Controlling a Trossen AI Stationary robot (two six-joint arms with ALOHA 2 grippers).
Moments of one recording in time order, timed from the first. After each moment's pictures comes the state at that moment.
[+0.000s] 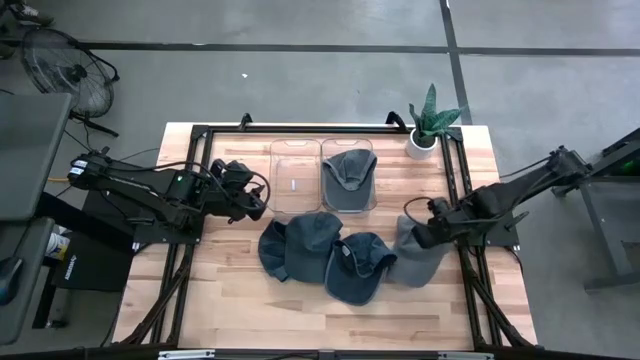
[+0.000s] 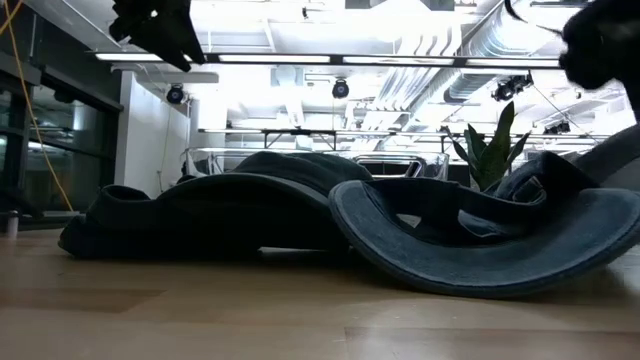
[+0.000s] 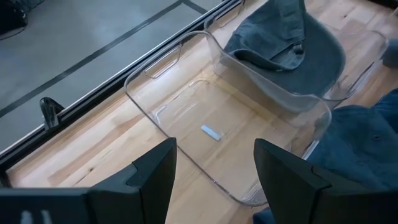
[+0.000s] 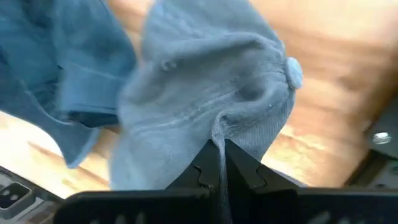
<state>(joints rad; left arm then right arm) -0.24 1.07 1.06 -0.96 -0.79 -0.79 0.41 0.88 0.73 -1.09 0.02 1.70</state>
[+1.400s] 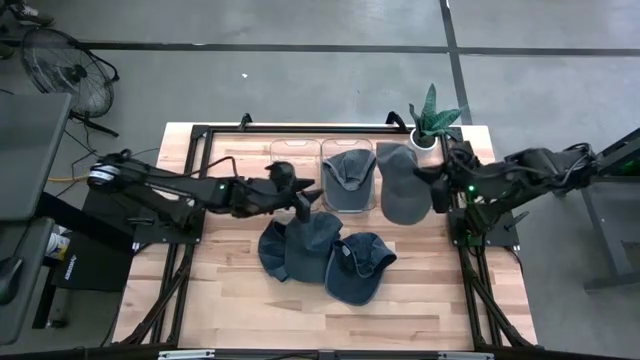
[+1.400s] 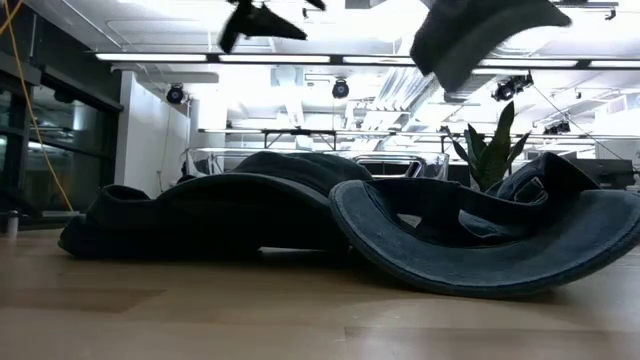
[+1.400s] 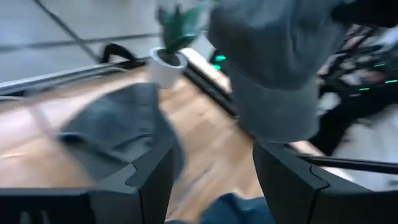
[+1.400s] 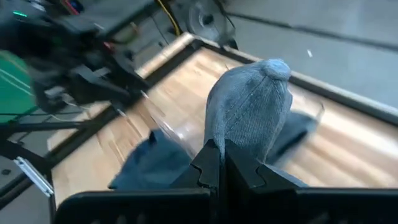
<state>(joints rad) -0.15 1.34 1.06 -0.02 -0.55 -0.69 0.34 0.88 1.26 -0.97 0.69 0.85</state>
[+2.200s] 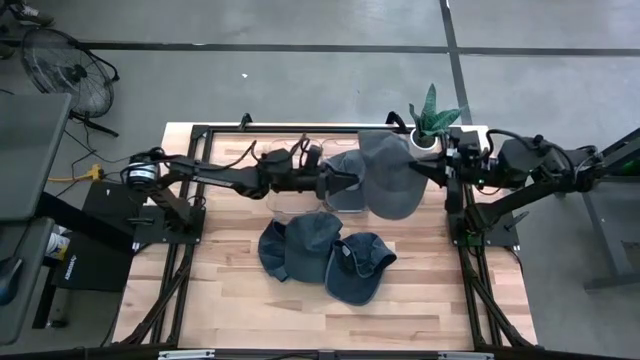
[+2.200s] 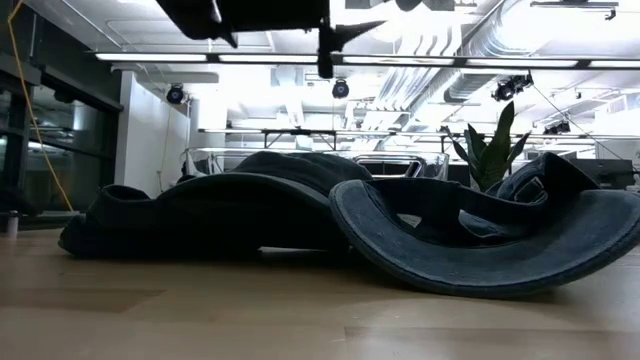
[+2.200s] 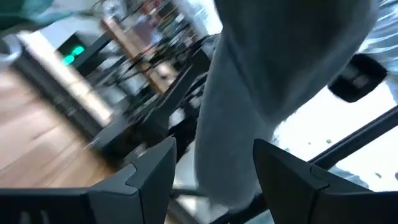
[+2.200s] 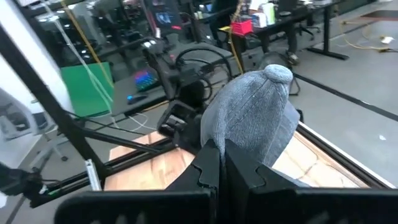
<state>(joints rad) 0.10 1.65 1.06 0.75 0.09 -0.94 0.27 0.88 1.32 -0.61 0.47 0.40</state>
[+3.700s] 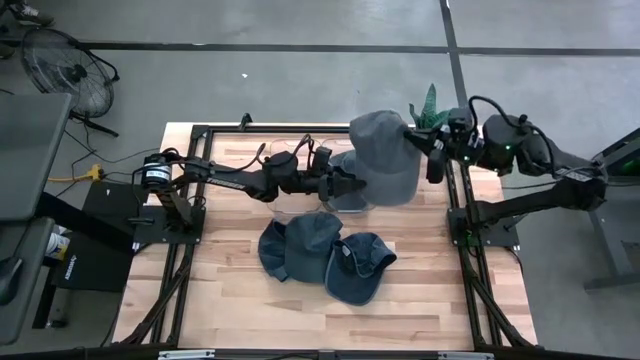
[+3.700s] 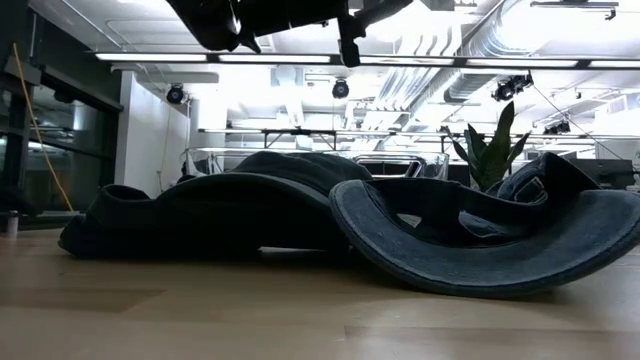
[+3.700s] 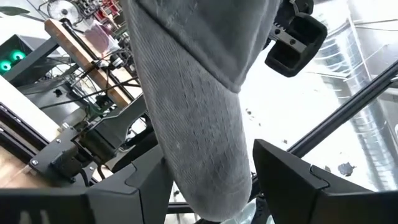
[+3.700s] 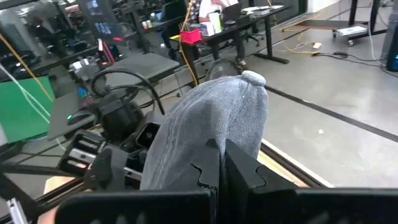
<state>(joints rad) 0.08 1.74 1.13 0.94 0.17 -0.97 -0.07 0.91 1.32 -0.59 0.37 0.36</state>
